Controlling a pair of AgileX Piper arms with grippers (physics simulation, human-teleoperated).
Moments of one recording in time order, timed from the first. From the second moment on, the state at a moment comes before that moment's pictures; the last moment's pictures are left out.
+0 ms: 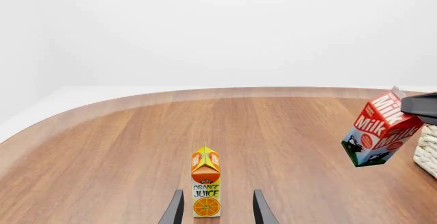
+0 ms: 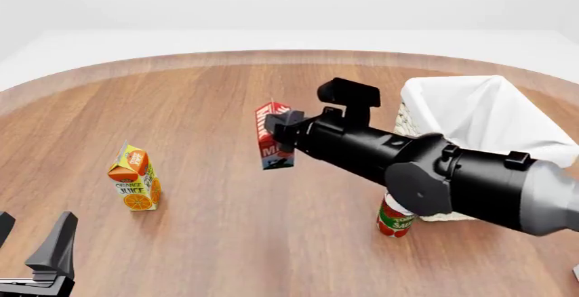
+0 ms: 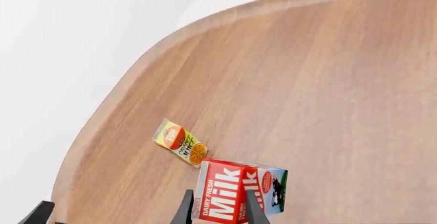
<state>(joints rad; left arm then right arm) 0.00 0.01 0.00 0.00 0.00 0.74 1.47 -0.93 -0.15 0.52</state>
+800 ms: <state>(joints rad) 0.00 0.01 0.00 0.00 0.00 0.64 1.18 -0.93 0.04 0.36</state>
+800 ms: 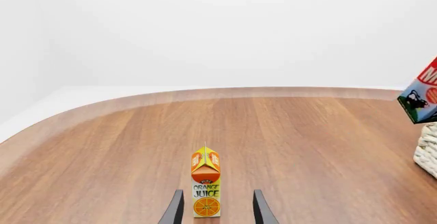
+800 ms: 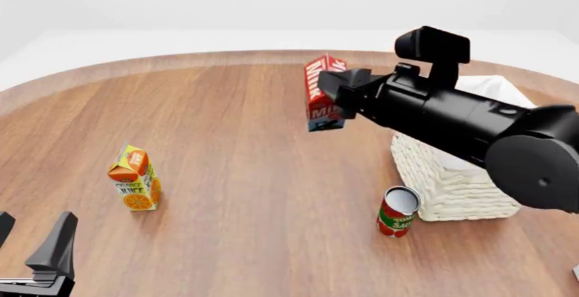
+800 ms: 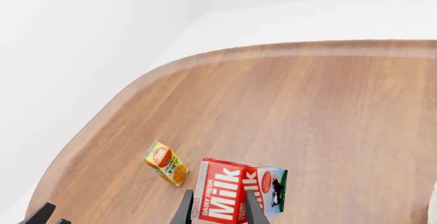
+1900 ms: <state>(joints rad) 0.00 0.01 0.00 0.00 0.00 0.40 0.89 -0.96 0.25 0.20</state>
